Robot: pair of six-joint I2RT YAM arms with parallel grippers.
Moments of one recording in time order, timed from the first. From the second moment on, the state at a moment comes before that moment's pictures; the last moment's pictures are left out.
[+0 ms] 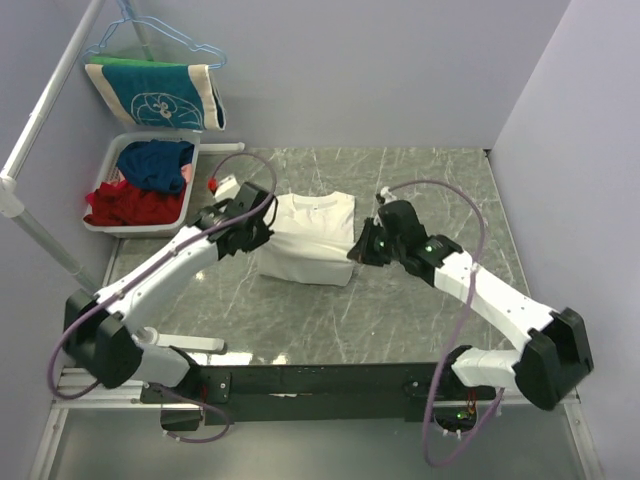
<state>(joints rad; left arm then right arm) -0.63 1.35 1.20 -0.80 -0.41 -1.08 0.60 1.20 0.90 -0.42 -0.09 0.68</state>
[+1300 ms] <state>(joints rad) -0.31 2.13 1.87 -0.58 -0.22 -0.69 0.33 2.01 1.67 -0.42 -0.15 0.57</state>
